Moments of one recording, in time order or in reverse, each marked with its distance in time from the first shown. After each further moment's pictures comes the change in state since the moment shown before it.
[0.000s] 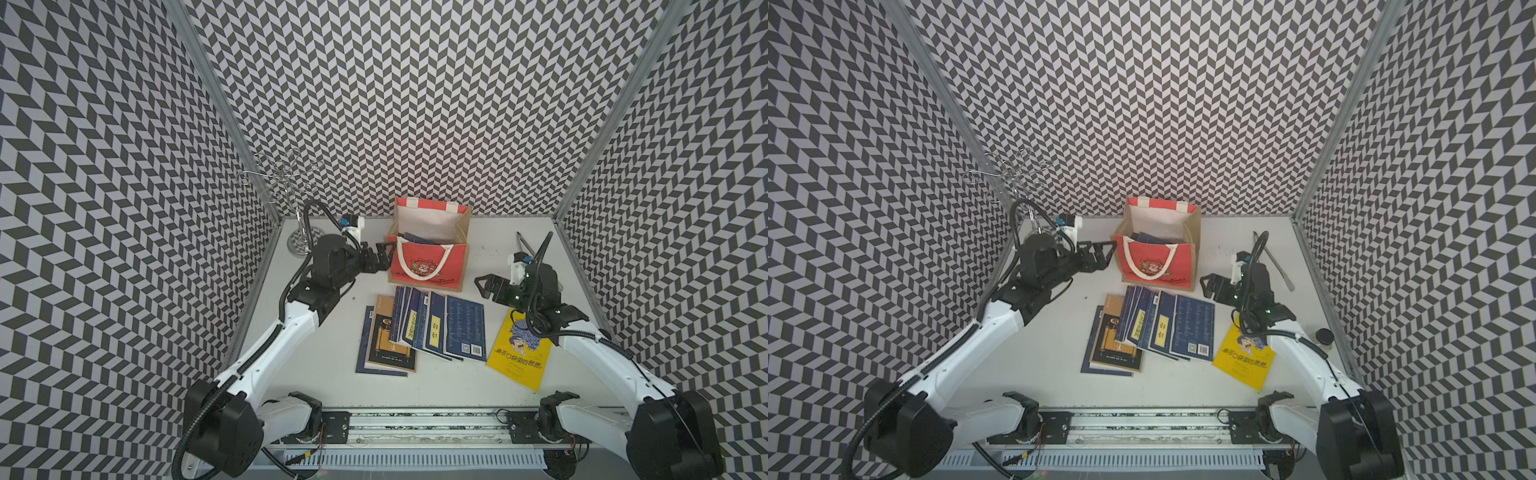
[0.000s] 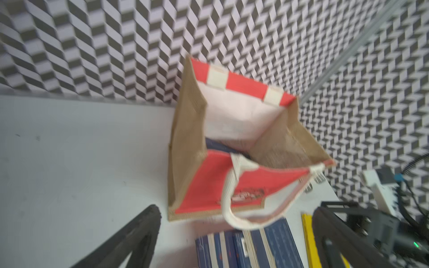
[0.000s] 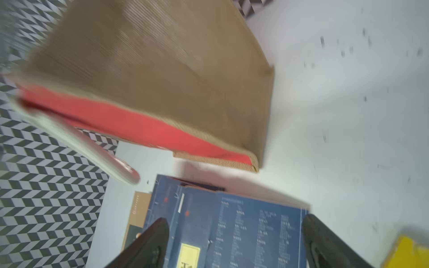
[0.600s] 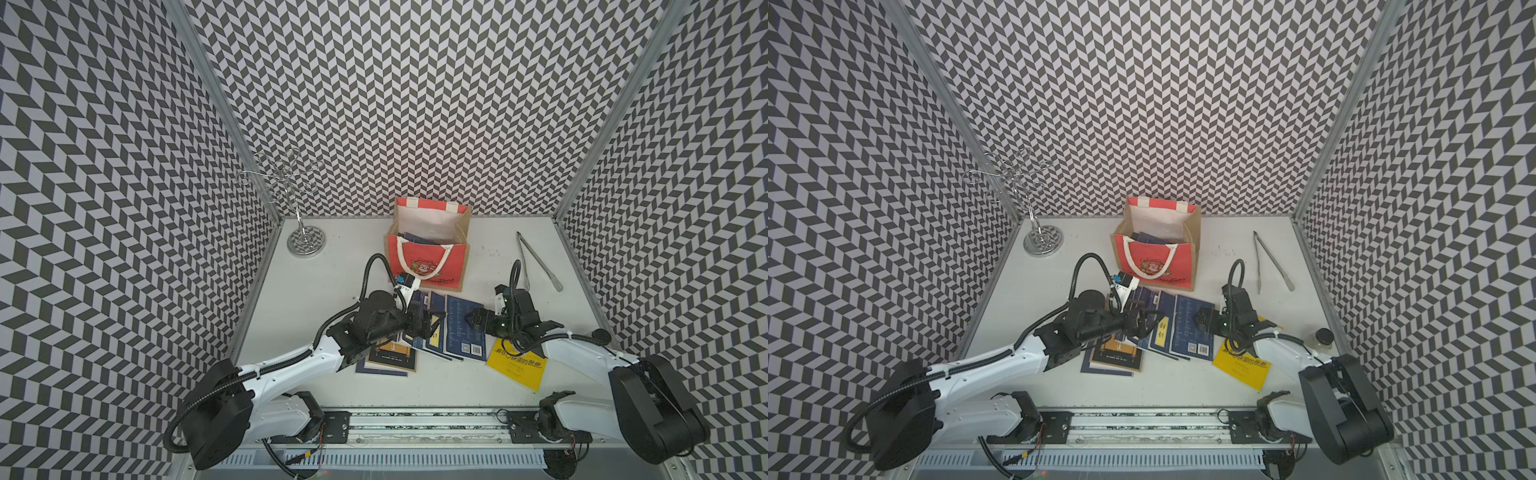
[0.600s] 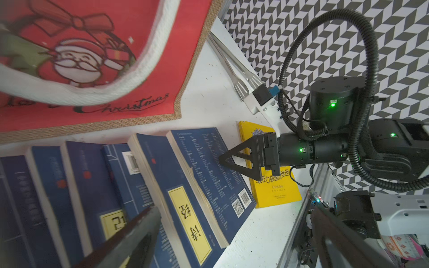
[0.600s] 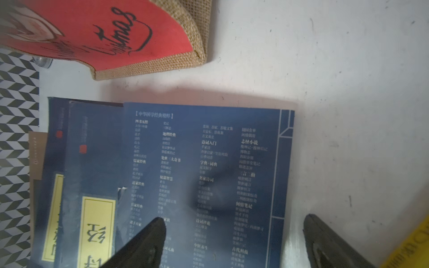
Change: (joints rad) left arm -0.443 0.063 -0.269 0.280 -0.023 -0.148; right arm 0.089 0.143 -0.174 0.083 0.023 0.008
